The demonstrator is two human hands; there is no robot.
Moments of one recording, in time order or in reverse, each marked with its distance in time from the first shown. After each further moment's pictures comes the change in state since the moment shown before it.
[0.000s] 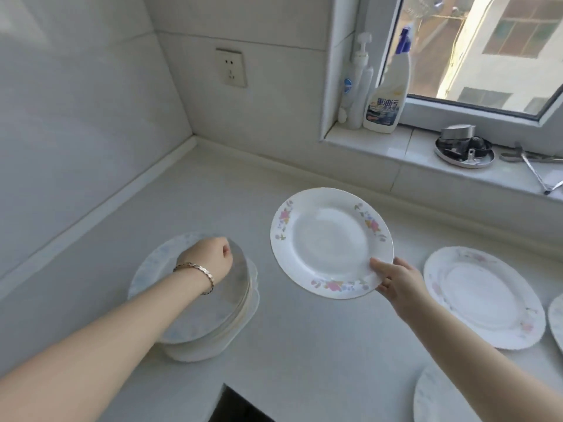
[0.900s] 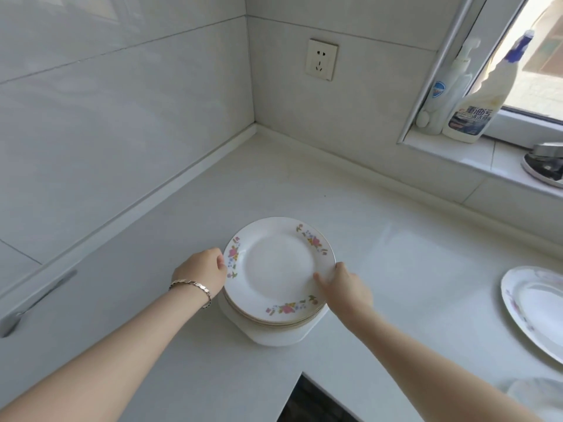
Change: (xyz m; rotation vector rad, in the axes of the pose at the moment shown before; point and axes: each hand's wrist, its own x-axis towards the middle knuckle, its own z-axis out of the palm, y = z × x) left_hand -0.025 -0.175 -0.001 -0.133 -0.018 -0.213; right_hand -0.041 0.113 0.211 -1.415 0.029 -0.258
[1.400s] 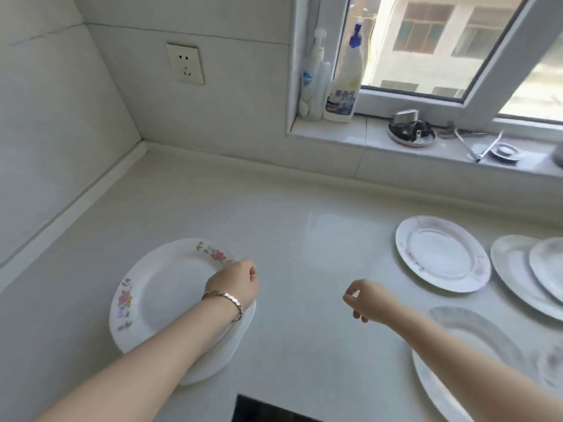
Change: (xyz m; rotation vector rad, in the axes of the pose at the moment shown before) left_hand -0.029 0.189 0.064 0.029 -0.229 0.446; right_hand -0.011 0.185 -0.082 0.079 -0.147 0.210
